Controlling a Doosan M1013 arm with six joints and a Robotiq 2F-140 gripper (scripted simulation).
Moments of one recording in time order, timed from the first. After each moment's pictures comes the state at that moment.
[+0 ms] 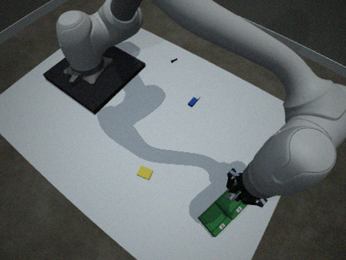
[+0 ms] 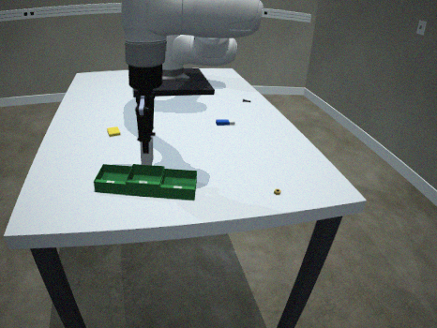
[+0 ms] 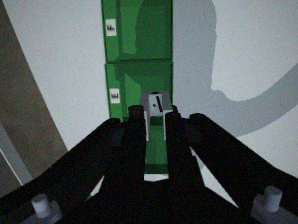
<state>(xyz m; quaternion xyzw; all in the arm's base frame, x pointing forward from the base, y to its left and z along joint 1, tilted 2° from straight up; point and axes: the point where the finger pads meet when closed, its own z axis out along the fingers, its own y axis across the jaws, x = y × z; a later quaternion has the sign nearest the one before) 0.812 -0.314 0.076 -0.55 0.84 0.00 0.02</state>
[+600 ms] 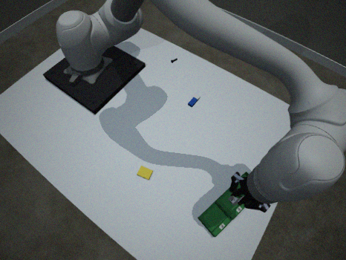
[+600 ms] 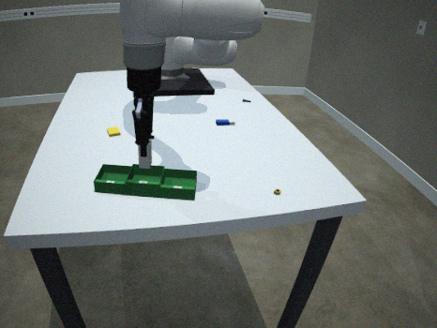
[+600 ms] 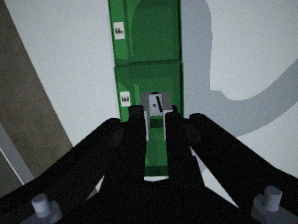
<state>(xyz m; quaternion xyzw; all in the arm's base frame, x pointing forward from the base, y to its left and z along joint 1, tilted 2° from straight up) 0.823 -0.322 0.075 -0.53 0.85 0.00 0.01</state>
